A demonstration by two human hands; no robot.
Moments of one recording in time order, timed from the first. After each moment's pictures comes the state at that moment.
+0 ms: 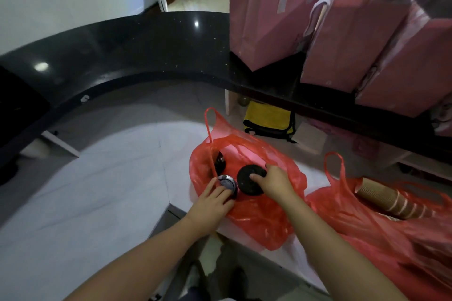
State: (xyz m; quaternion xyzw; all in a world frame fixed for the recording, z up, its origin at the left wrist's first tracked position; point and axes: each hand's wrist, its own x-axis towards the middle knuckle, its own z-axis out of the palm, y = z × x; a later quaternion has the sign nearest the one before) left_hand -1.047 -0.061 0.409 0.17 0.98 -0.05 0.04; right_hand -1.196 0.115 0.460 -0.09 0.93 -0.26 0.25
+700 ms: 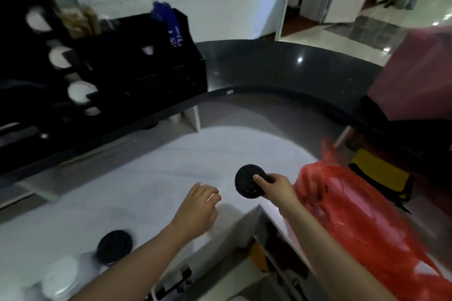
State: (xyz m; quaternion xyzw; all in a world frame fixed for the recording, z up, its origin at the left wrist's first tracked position) left_hand -0.811 -0.219 0.448 -0.18 0.97 0.06 -0.15; right_hand -1.045 -0.101 0.495 -0.23 0.82 -0.40 0.33
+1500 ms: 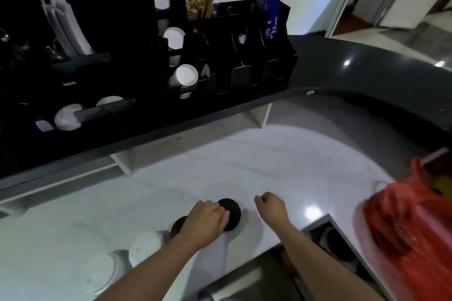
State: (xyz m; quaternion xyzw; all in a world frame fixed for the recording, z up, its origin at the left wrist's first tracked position) left_hand -0.629 -0.285 0.426 -0.31 0.95 0.06 -0.05; right_hand -0.846 -0.220 0.423 -0.33 0.85 -0.22 0.34
